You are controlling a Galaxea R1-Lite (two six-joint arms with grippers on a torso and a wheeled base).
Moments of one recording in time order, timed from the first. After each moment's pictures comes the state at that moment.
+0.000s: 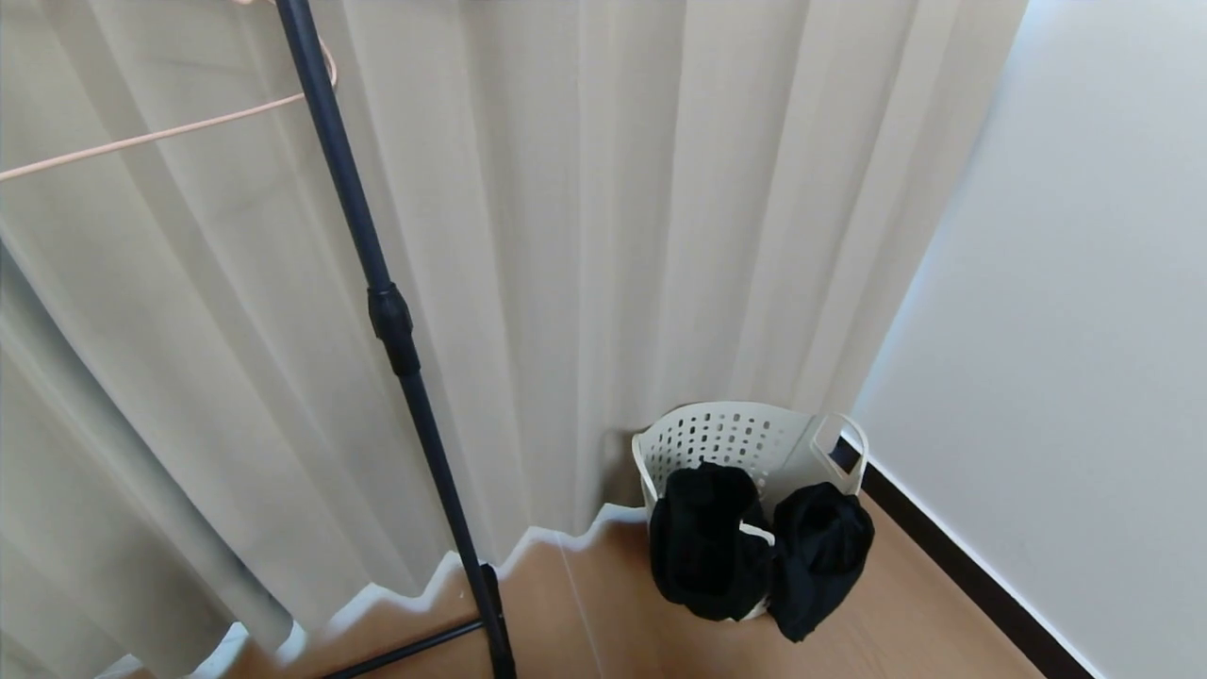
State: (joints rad) left arm -0.01 0.01 -0.02 0.06 -0.04 0.03; right arm 0.01 0.00 0.00 -0.11 -0.02 0.01
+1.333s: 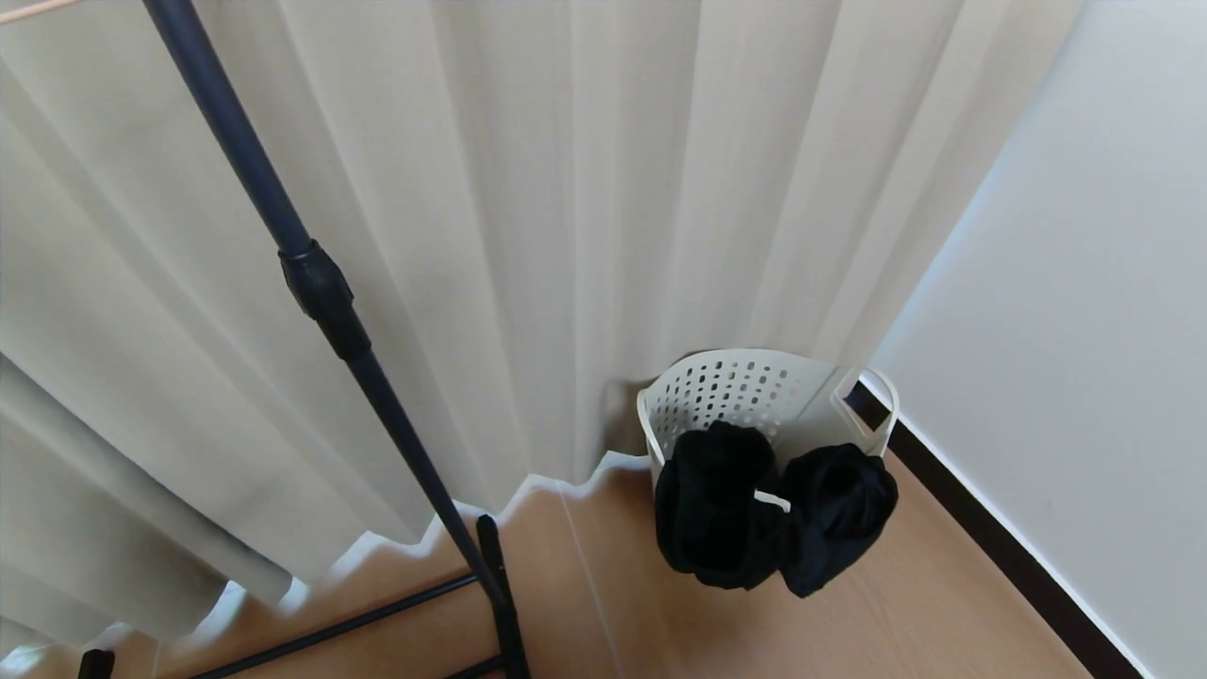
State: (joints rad) left arm -0.01 0.01 -0.02 0.06 -0.04 0.02; right arm 0.01 0.00 0.00 -0.11 -0.03 0.01
